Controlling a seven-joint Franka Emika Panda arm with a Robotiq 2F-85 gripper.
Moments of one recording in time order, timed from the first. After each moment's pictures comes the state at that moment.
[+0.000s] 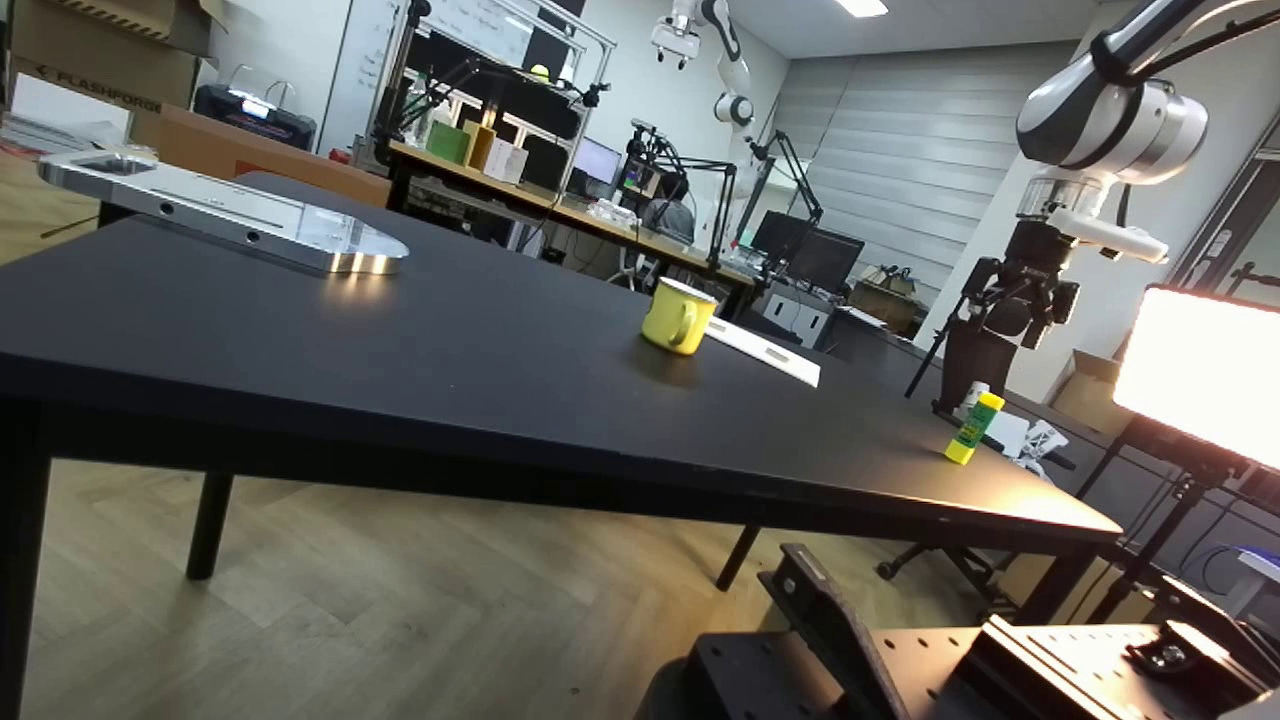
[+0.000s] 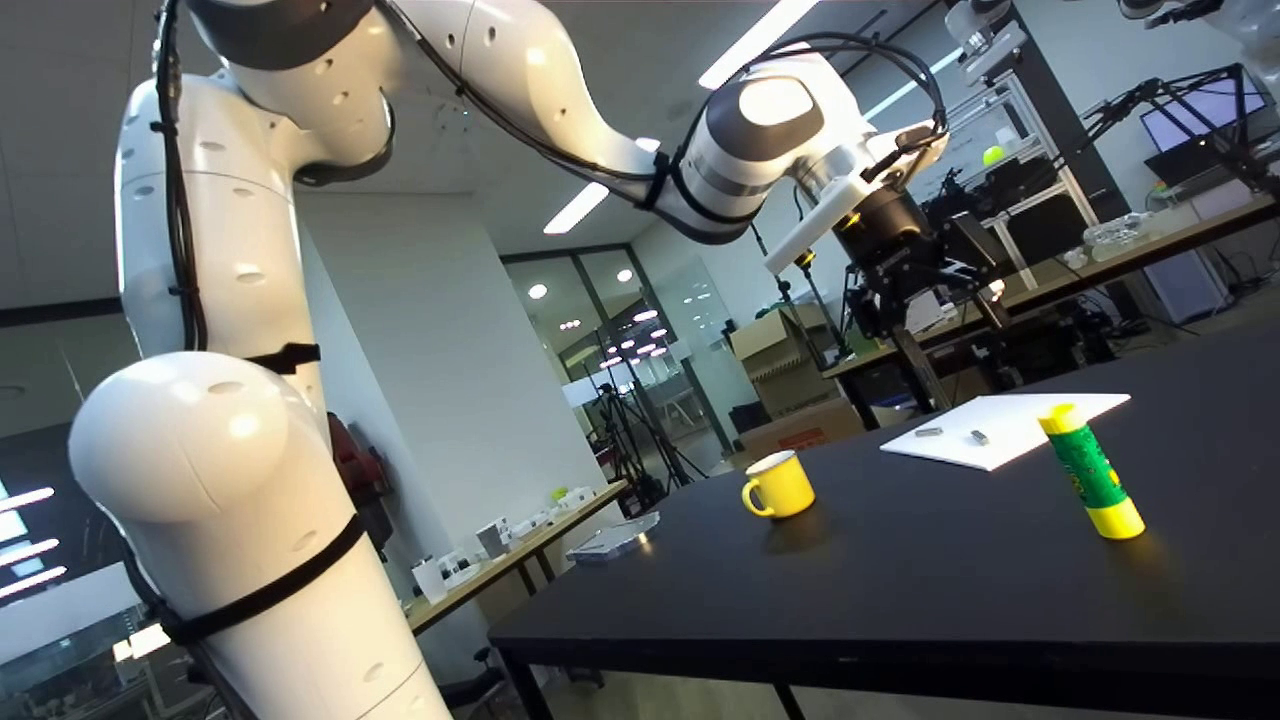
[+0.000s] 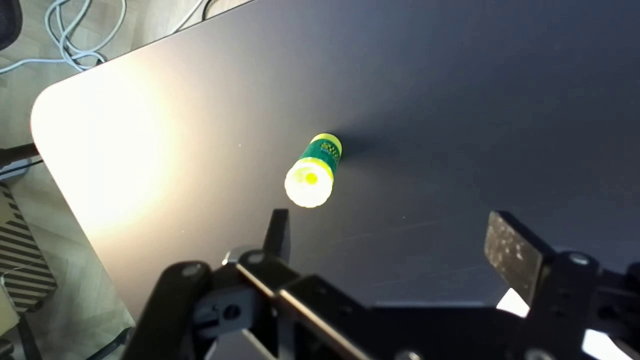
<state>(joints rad) -0.29 0.25 -0.26 -2.07 -0.08 2.32 -0.15</state>
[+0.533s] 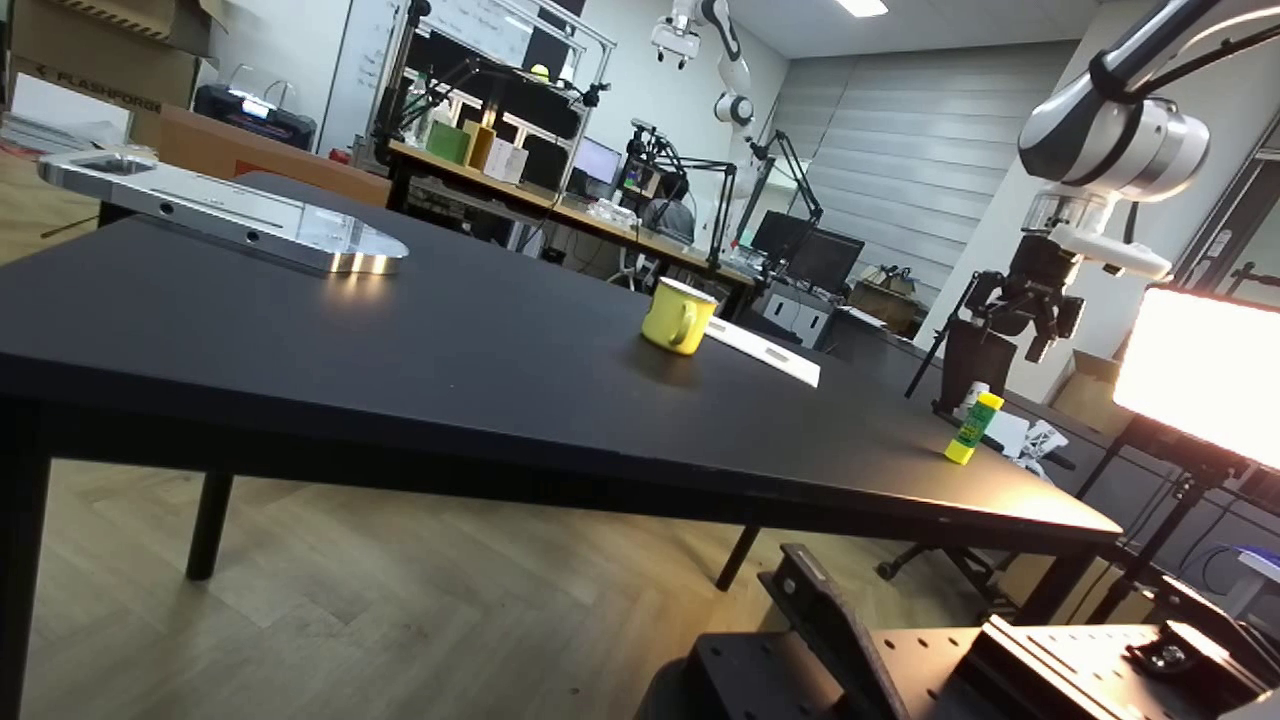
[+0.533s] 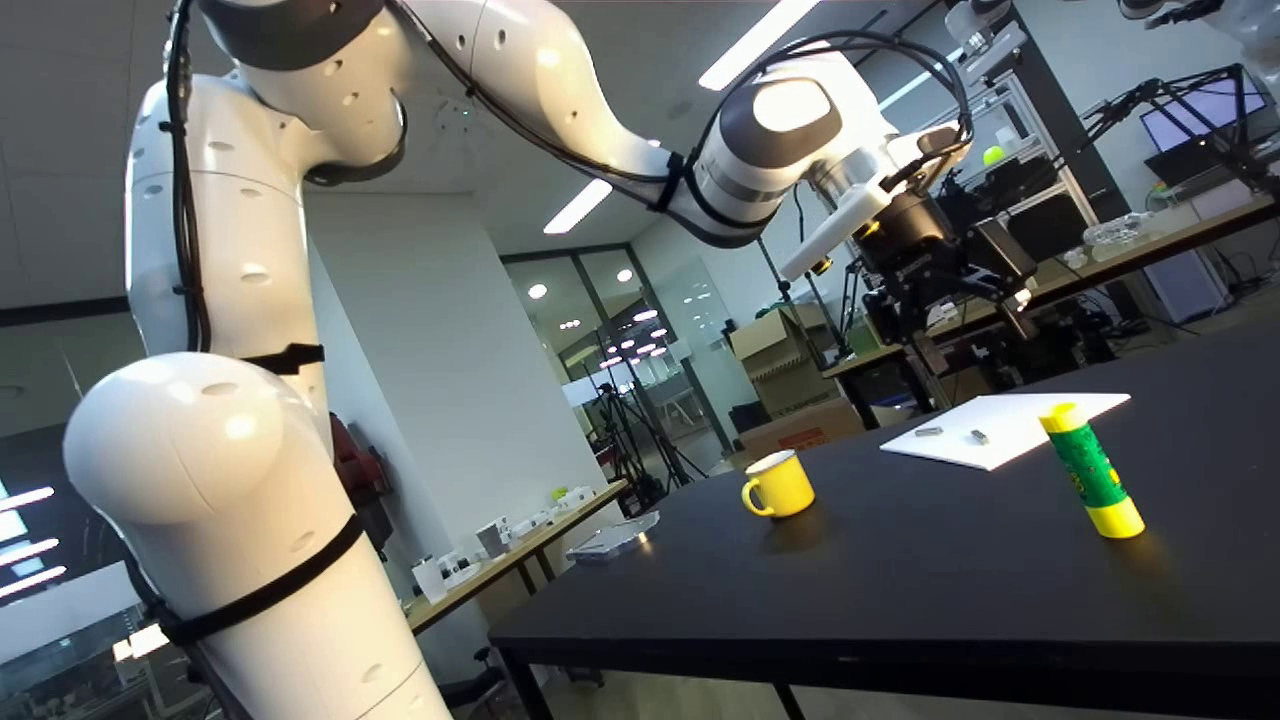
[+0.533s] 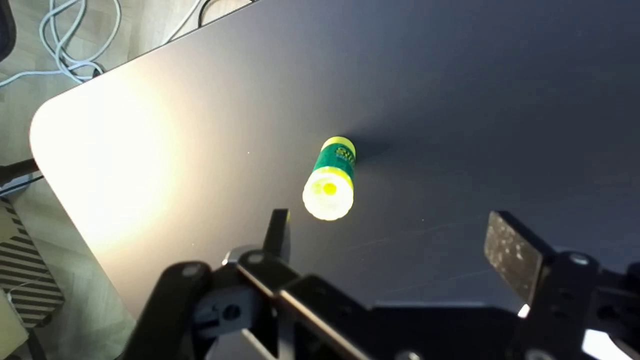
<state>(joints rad) -0.32 0.28 -0.27 -2.07 -0.05 2.36 -0.15</state>
